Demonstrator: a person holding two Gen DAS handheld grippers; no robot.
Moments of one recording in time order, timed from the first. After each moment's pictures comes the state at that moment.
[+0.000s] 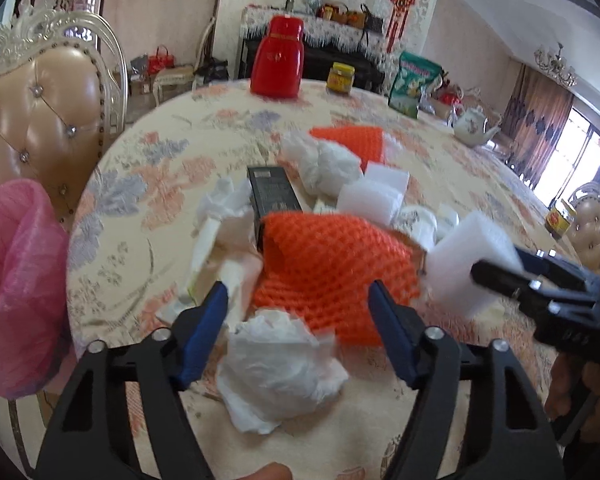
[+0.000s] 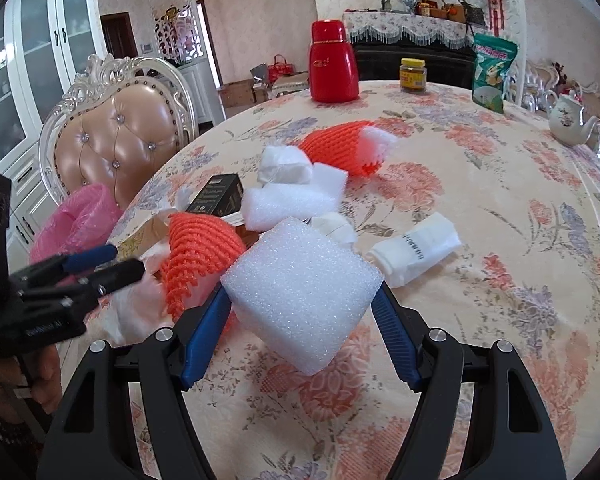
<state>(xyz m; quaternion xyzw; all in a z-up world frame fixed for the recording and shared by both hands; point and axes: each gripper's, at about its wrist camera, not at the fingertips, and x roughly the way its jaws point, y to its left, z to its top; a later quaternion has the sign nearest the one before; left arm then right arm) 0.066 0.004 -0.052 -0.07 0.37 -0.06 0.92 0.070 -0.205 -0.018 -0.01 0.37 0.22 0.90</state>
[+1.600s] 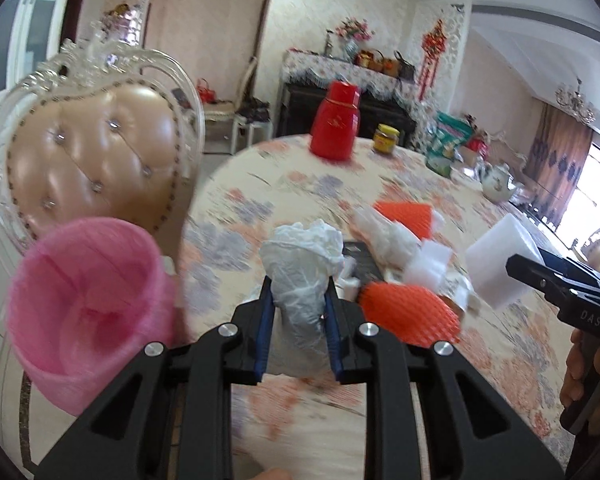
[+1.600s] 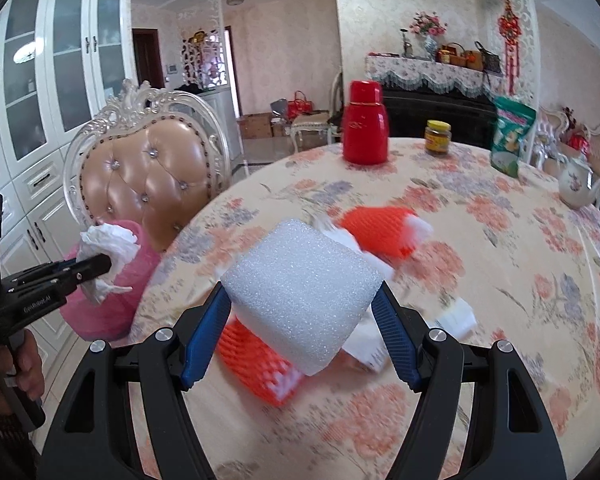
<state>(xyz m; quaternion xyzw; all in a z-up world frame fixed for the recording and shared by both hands) 0.015 0.105 0.021 -0.09 0.29 0.02 0.95 0.060 -0.140 0.056 -0.03 0.30 0.25 0.92</state>
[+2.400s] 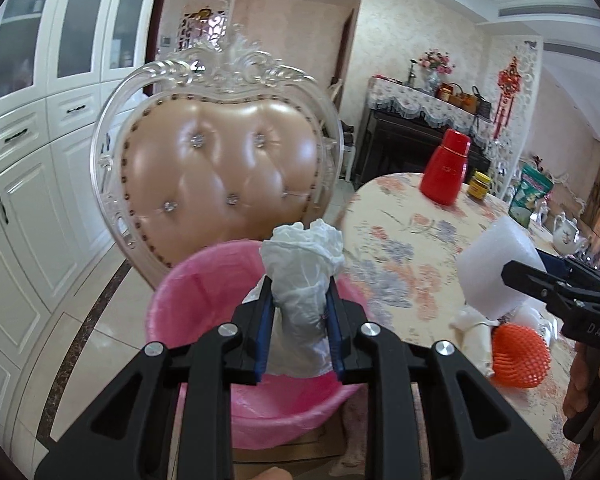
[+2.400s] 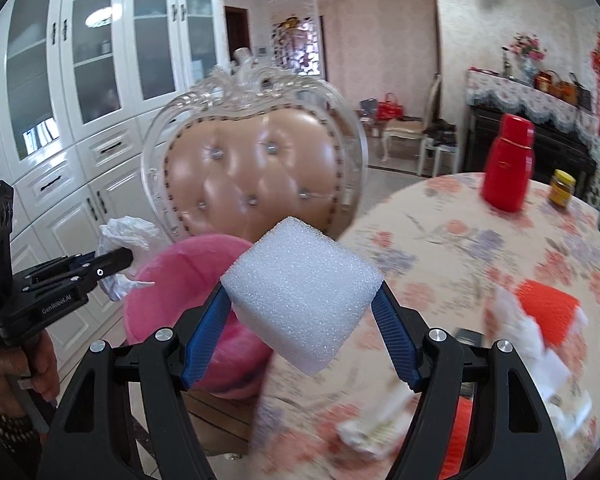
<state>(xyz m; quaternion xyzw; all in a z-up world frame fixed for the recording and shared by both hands) -0.039 0.278 0.039 -0.13 0.27 0.15 0.94 0.059 0.081 0.074 -0.08 0.29 0.39 0.87</state>
